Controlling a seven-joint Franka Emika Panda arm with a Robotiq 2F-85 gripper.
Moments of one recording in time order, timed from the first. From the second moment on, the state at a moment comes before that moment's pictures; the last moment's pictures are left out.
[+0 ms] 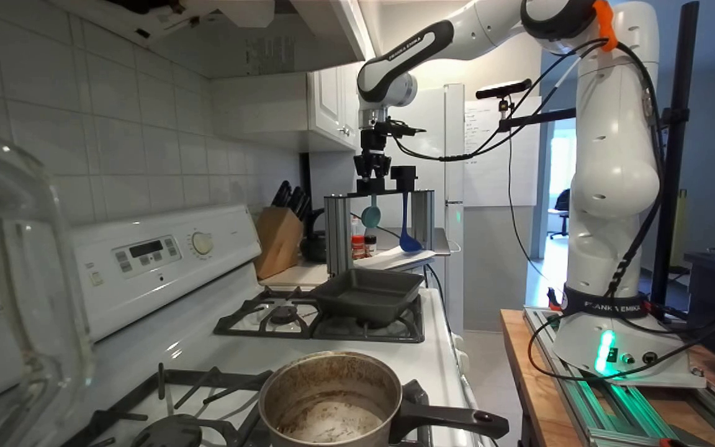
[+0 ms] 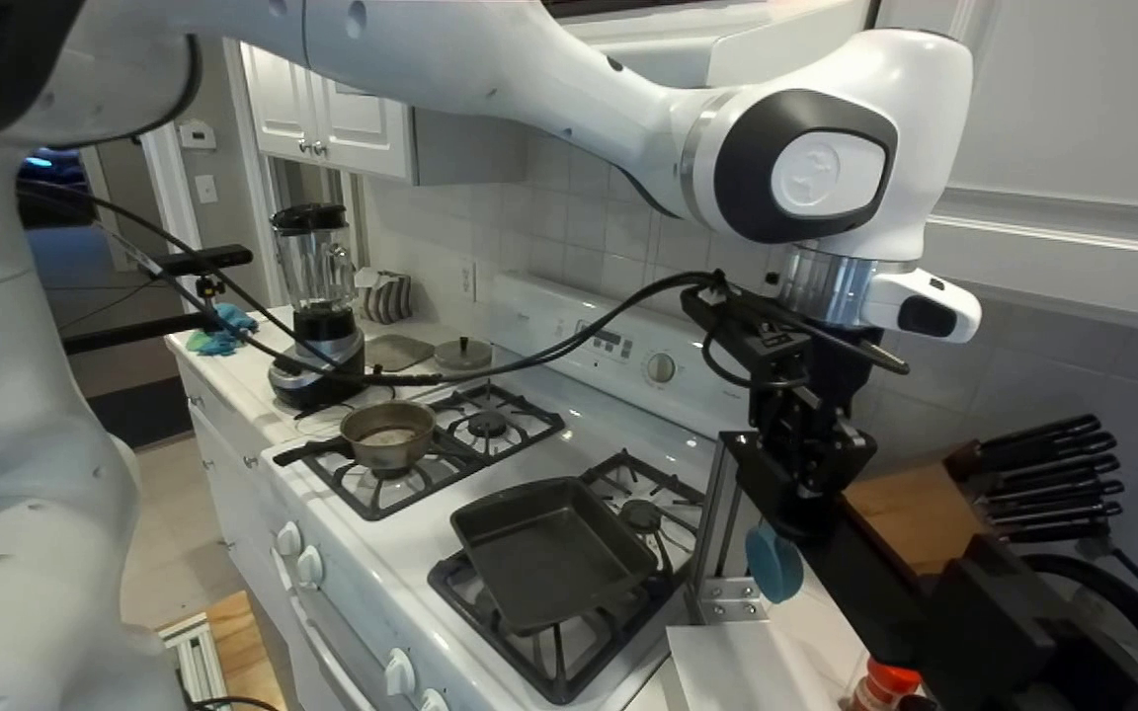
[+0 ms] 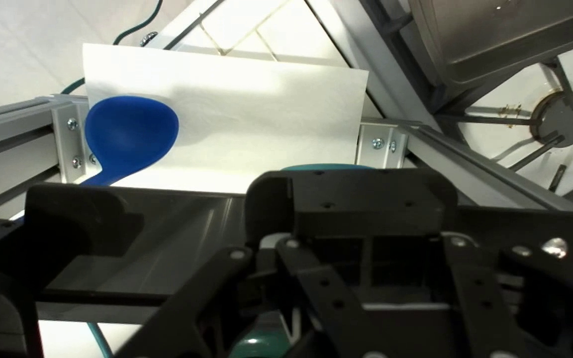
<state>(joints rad) -0.23 0.01 -0.25 -1.88 -0.01 1.91 0.06</state>
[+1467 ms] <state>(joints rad) -0.23 -0.32 -0.22 -2.26 -0.01 1.88 -0.02</state>
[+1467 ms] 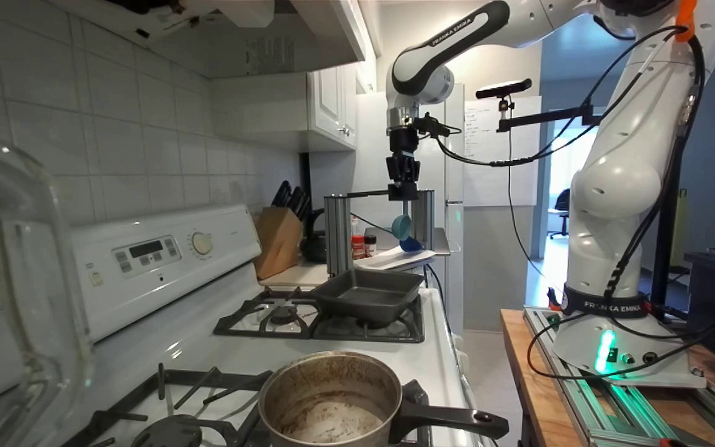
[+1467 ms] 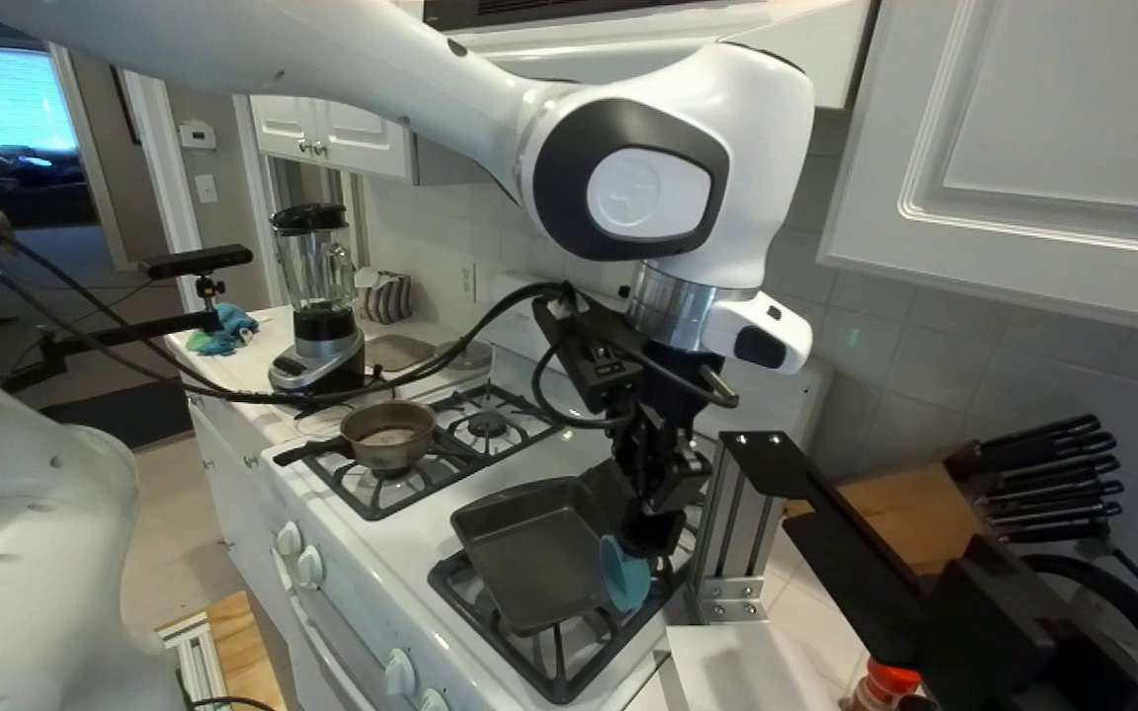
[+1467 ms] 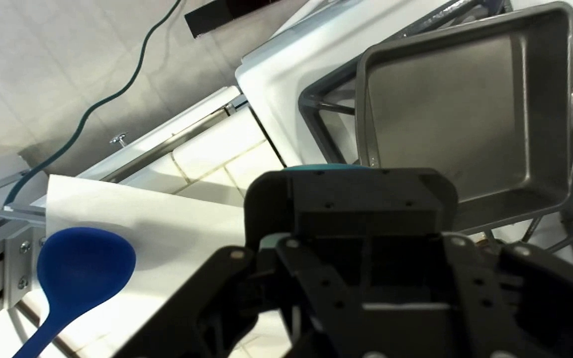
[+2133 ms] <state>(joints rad) -0.18 -0.51 -0.10 -2.43 -0.01 1.87 0.08</state>
